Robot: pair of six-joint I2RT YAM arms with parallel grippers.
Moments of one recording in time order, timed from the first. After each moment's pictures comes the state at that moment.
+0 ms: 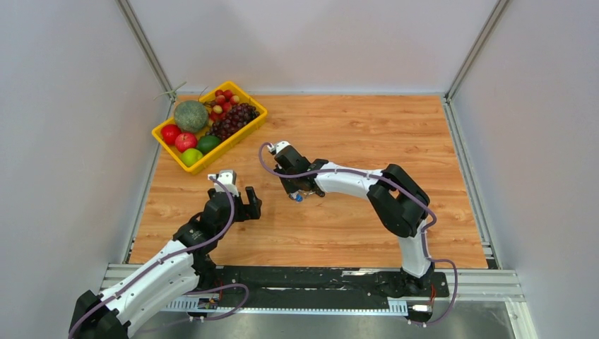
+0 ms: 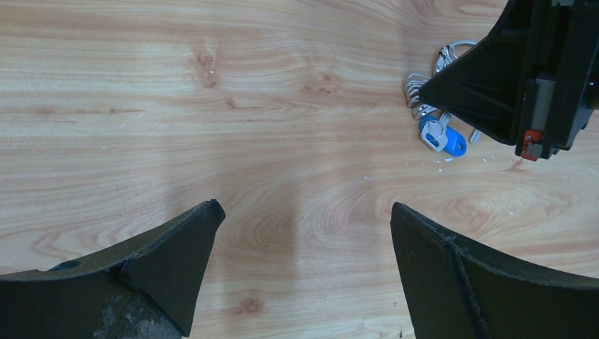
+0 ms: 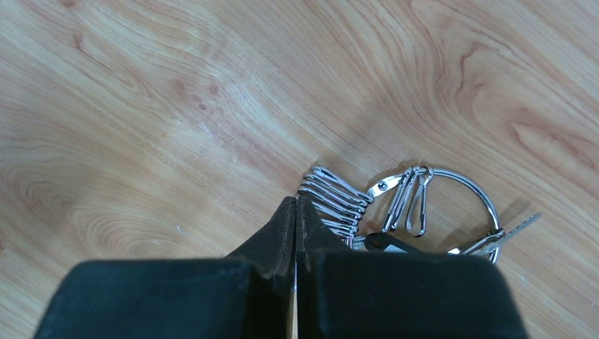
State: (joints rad) left arm -0.61 0.63 0.29 -0.20 -0.32 -0.50; right arm 0.91 1.99 1.38 -0.26 0.12 0.26
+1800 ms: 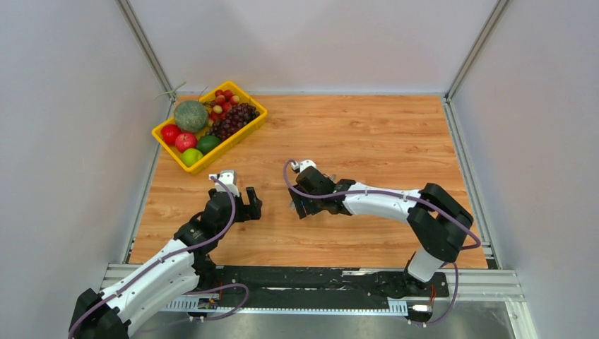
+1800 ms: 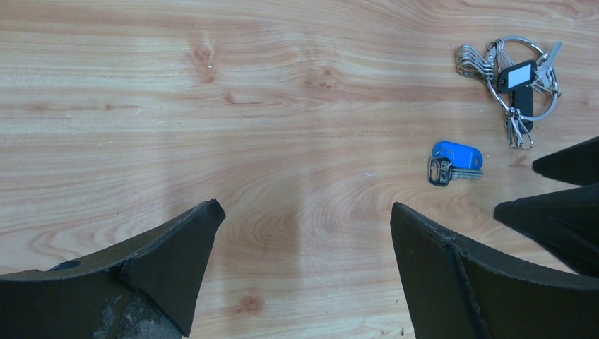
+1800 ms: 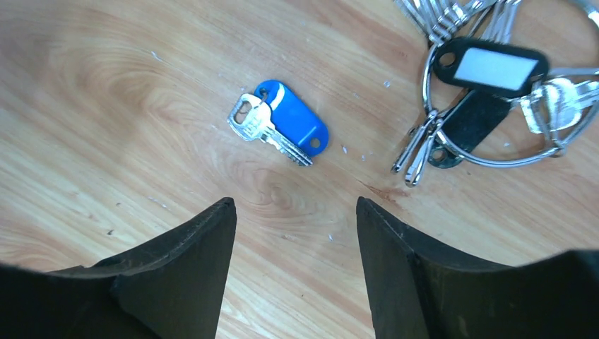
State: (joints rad) left arm -0.61 0.65 0.29 -0.20 -0.31 -0.50; right arm 0.95 1.68 0.99 -0.26 0.13 0.42
